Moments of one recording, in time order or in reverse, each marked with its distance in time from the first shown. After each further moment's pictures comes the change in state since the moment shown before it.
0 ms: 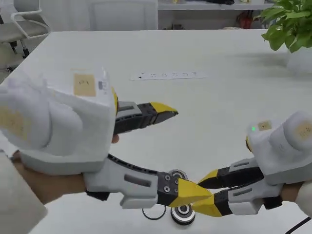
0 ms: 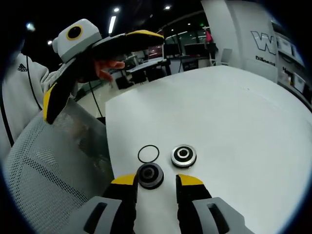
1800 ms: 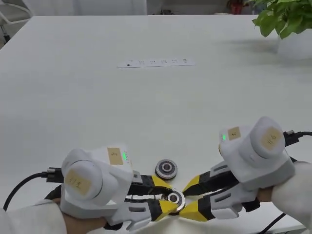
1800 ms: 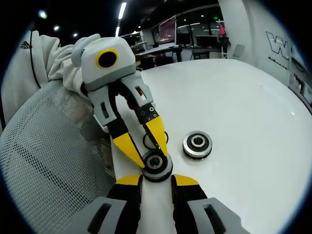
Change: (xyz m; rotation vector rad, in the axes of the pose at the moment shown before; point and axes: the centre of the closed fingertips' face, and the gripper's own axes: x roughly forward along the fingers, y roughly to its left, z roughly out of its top) left arm 0.032 -0.025 -0.123 -0.149 0.220 -0.060; right arm 0.020 0.008 -0.023 -0.078 0.109 0.040
